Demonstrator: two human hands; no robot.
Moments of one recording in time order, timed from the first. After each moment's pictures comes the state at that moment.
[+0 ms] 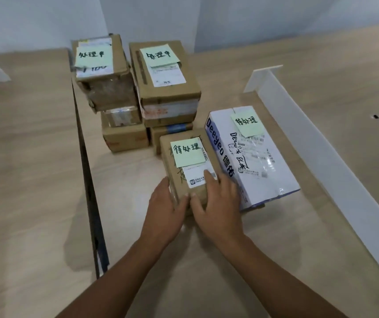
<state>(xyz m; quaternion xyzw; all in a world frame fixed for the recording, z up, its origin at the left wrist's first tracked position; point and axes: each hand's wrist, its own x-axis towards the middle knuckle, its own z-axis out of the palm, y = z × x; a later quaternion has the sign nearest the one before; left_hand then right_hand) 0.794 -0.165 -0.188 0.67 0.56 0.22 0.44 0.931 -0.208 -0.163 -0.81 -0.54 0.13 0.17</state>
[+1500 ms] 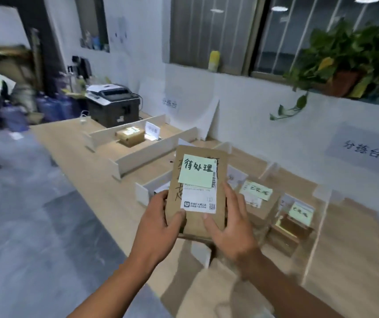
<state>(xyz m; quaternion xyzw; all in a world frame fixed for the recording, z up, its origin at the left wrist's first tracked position) 0.066 -0.554 0.055 0.38 0.73 0.56 0.07 0.211 -0.421 0.064 -0.24 -0.84 0.32 0.36</state>
